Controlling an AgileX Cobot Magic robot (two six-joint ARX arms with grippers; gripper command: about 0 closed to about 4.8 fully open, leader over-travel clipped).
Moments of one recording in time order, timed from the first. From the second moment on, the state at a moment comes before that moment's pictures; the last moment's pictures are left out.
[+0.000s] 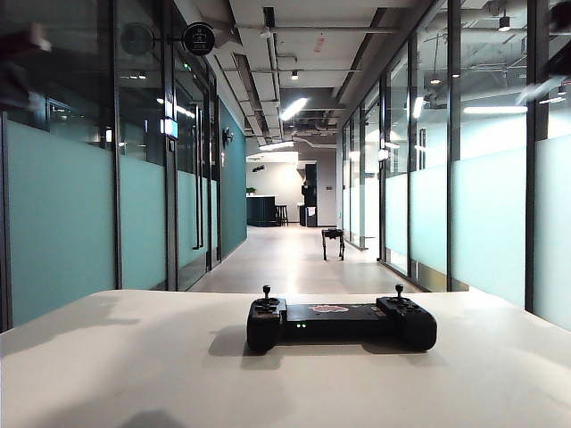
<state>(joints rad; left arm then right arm) -0.12 0.99 0.44 0.45 0.11 -0.06 0.21 0.78 0.27 0.53 -0.06 -0.01</state>
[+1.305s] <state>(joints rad) -0.28 1.66 0.77 0.50 0.31 -0.06 0.28 1.82 0.57 0.78 -0.11 0.02</state>
